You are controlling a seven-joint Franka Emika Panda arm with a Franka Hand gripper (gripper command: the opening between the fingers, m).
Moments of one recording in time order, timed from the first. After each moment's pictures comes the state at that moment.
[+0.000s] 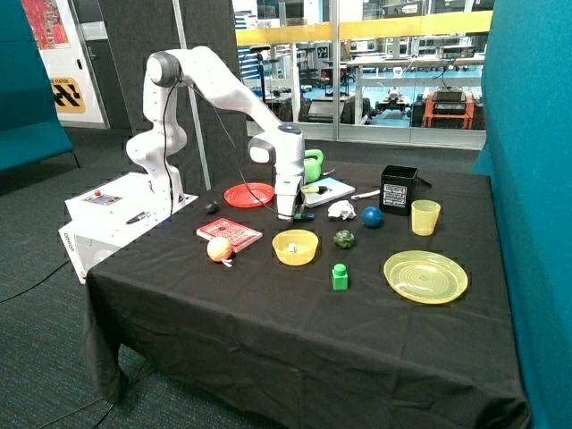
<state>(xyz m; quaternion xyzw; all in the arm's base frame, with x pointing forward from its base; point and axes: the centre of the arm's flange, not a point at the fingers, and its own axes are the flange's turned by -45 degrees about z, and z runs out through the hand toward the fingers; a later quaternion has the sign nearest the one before) 0.587 -0.058 0.269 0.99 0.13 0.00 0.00</state>
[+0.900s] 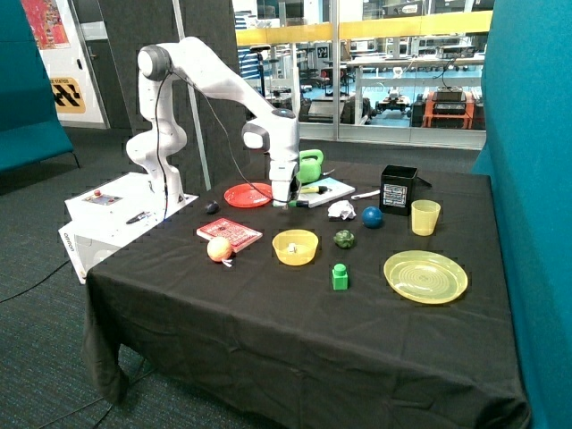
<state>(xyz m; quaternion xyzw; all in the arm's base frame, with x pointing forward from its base) 0.571 -0.060 0.314 0.99 0.15 0.00 0.00</state>
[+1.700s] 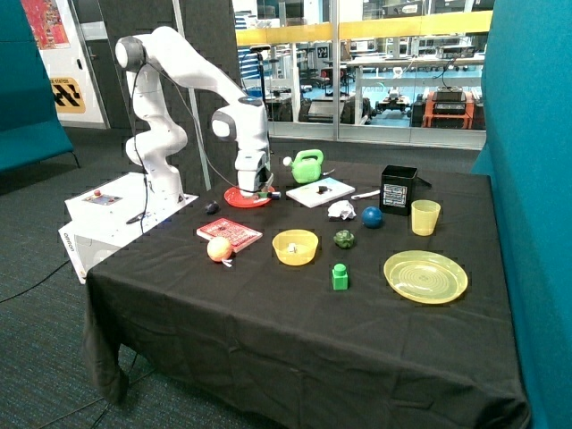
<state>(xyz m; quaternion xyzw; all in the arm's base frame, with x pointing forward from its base) 0.494 -0.113 0.352 0.99 0.13 0.00 0.00</state>
